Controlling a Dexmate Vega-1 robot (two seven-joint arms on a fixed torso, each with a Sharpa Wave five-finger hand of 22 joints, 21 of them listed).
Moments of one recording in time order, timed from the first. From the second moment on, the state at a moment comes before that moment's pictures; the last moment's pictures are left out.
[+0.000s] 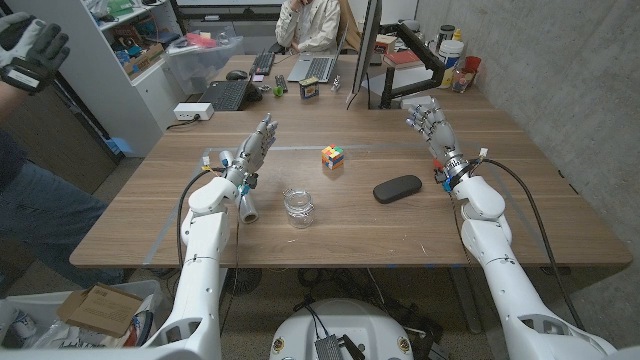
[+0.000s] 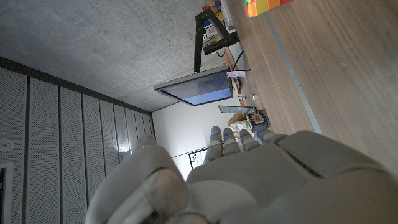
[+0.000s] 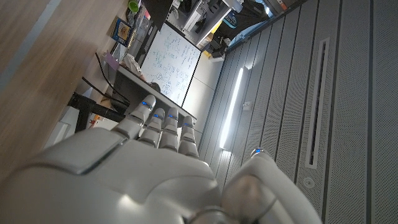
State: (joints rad) left arm 0.92 -0.04 -0.26 -1.48 0.02 -0.04 -0.52; left_hand 0.34 0.05 0.05 0.08 0.33 0.06 0.05 0.20 0.18 -0.04 -0.04 0.20 0.18 -0.15 -0.02 0.18 0.18 -0.16 -0.04 0.20 0.18; right arm -0.90 -0.14 0.10 -1.30 0.16 0.51 0.44; right_hand 0.07 -0.09 0.15 0.07 0.26 0.16 -0.01 0.20 0.19 0.18 0.04 0.21 0.18 0.10 0.01 0.19 0.18 0.18 -0.02 0.26 0.17
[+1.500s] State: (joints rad) left arm 0.93 -0.04 -0.25 -1.51 0.01 -0.02 -0.53; left_hand 0.34 0.05 0.05 0.08 0.32 0.06 0.04 0.20 0.18 -0.04 -0.04 0.20 0.18 -0.15 -0.02 0.18 0.18 -0.16 -0.04 0.20 0.18; right arm -0.89 -0.18 0.07 -1.26 0.12 0.70 0.44; right_hand 0.11 -0.08 0.14 0.06 0.28 0.18 -0.04 0.20 0.19 0.21 0.00 0.22 0.18 0.17 -0.03 0.20 0.18 0.25 -0.04 0.25 0.17
